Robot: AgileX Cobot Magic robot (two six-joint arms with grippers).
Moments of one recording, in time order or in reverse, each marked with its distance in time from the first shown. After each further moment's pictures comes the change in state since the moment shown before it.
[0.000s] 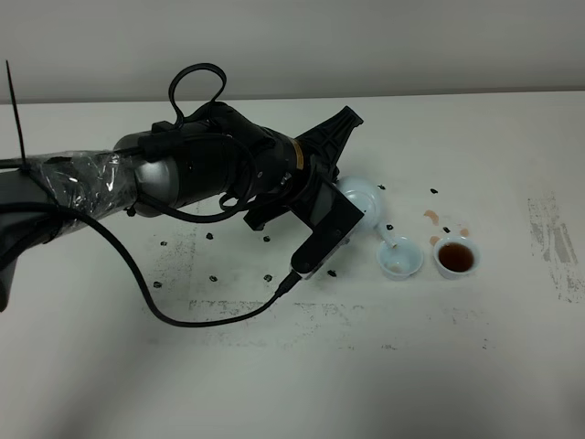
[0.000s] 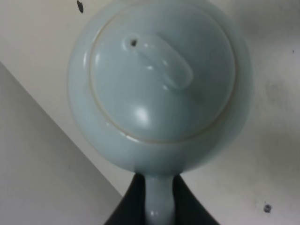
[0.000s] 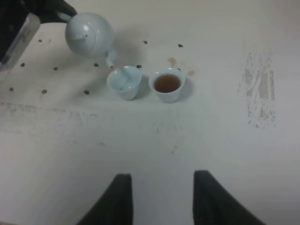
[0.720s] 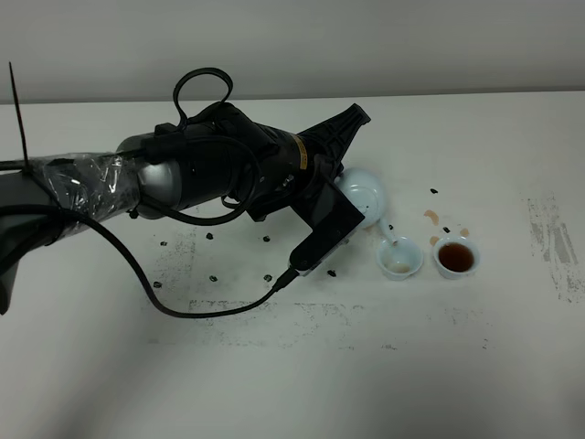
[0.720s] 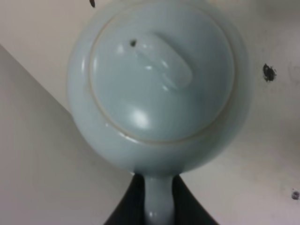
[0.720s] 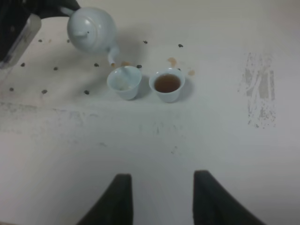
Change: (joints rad) left arm -0.010 0.000 0.000 0.078 -0.042 -0.001; right arm 0.000 0.000 0.000 0.000 0.000 0.000
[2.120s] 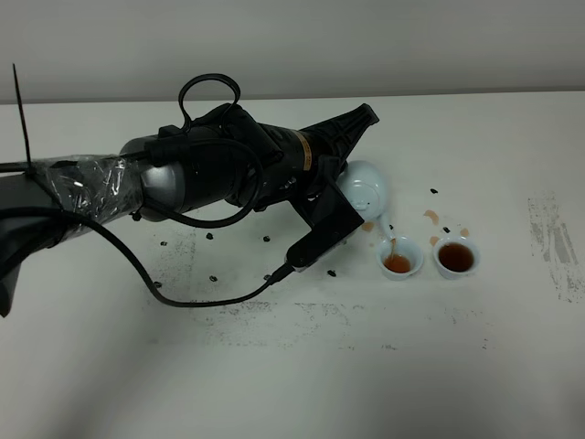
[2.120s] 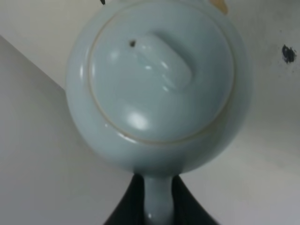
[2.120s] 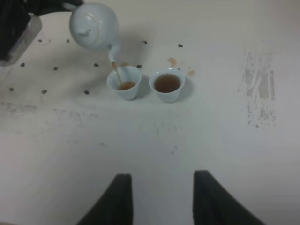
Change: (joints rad) left arm -0.010 0.000 0.000 0.102 -0.038 -0.001; right arm 0.000 0.000 0.000 0.000 0.000 0.000
